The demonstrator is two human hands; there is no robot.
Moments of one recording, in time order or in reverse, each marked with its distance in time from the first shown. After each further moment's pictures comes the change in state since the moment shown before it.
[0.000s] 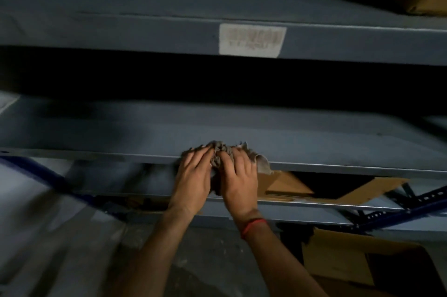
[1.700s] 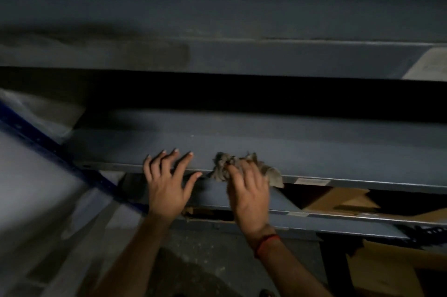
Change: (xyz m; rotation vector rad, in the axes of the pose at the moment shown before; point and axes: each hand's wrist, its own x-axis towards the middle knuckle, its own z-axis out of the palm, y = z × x) left_hand -0.022 -0.232 -0.086 0.333 0.245 -0.014; right_hand 0.025 -0.149 0.086 -0.004 -0.032 0.022
